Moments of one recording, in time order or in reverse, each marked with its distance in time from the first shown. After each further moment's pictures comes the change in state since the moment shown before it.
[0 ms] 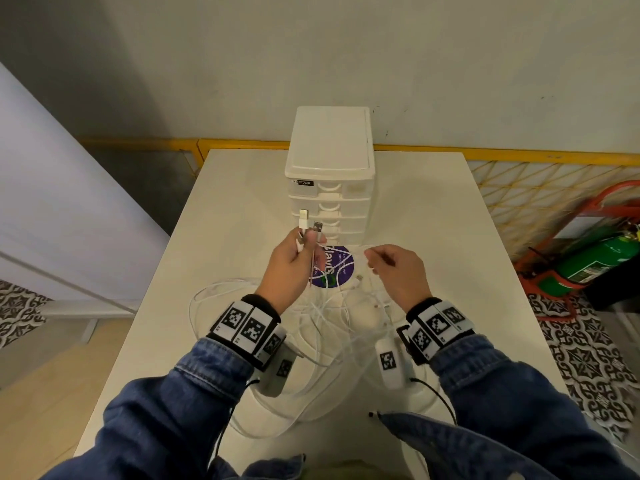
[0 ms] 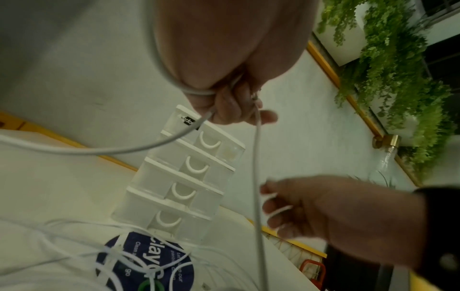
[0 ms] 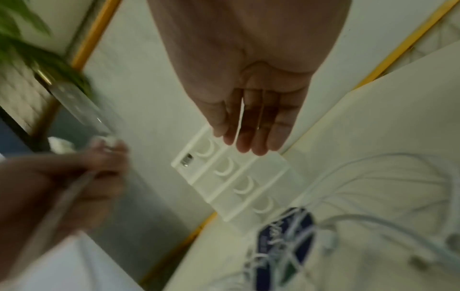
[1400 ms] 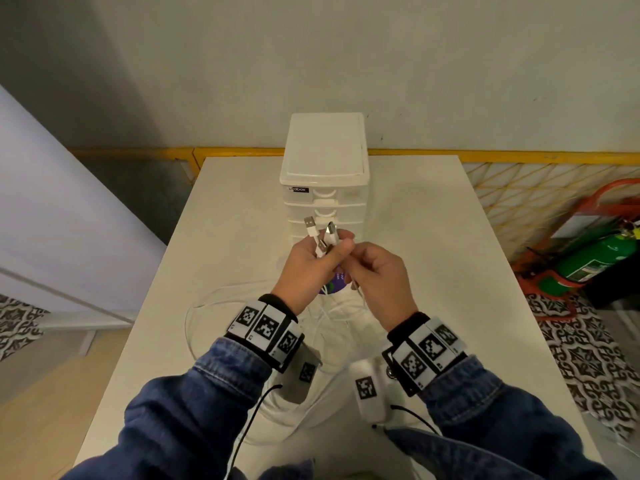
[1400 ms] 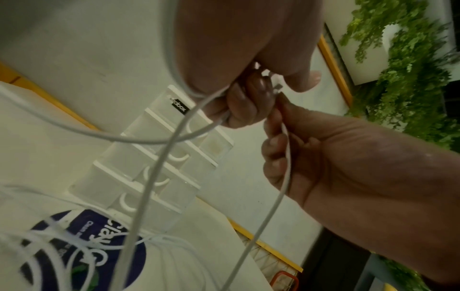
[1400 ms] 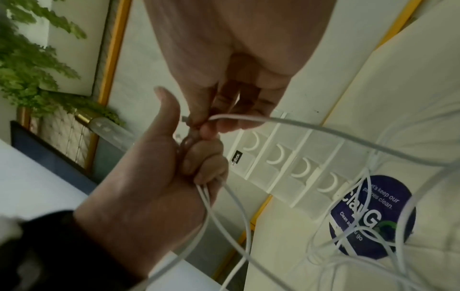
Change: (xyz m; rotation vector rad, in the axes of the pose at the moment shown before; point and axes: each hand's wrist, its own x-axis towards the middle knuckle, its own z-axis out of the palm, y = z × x) left_hand 0.003 0.024 0.022 -0.313 -0.083 -0.114; right_hand -0.036 -0.056 0.009 0.522 -0.052 -0.161
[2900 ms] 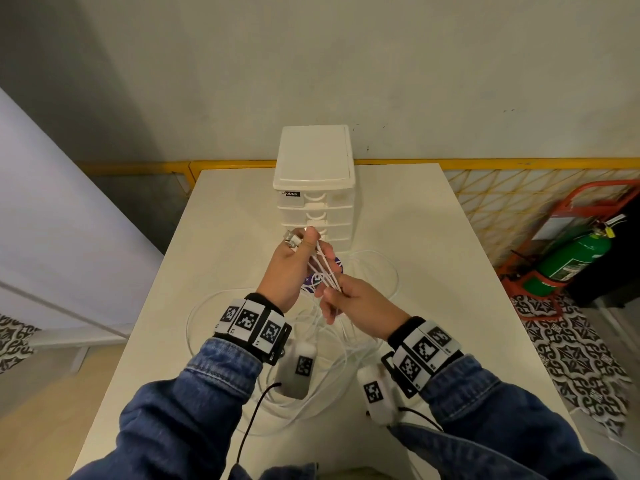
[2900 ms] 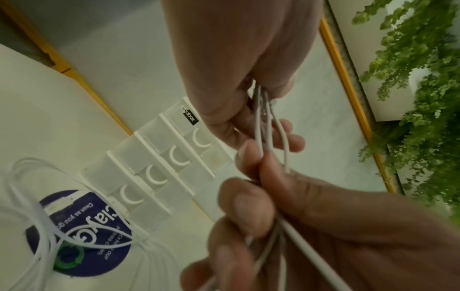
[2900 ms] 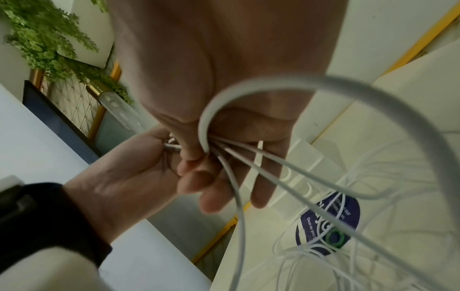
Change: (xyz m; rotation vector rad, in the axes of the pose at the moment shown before) left_hand -0.017 0.005 -0.009 -0.222 -0.086 -0.019; right_hand -0.032 0.003 -0.006 -0.239 -0.496 0.149
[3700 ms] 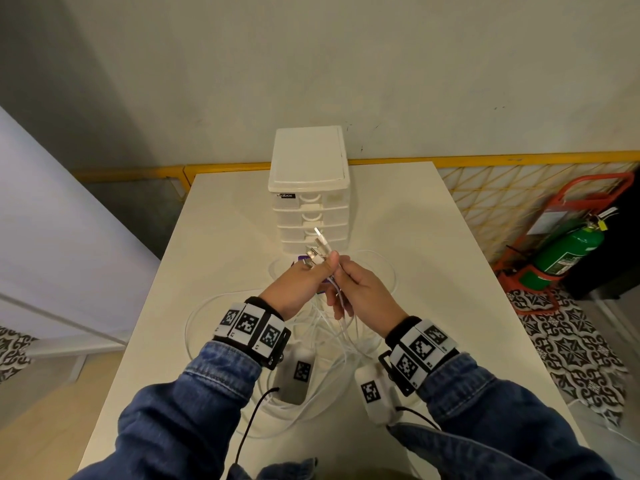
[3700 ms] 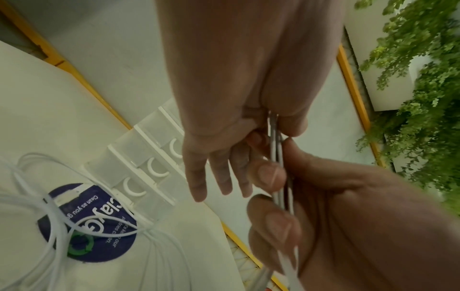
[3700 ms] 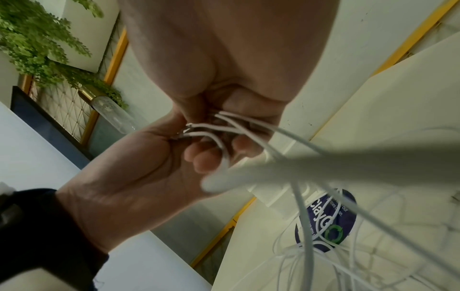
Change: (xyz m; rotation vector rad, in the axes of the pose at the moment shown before) left_hand -0.003 -0.010 -0.003 0.391 -0.381 -0.165; right_hand -0.001 -0.004 -0.003 0.065 0.206 -0.075
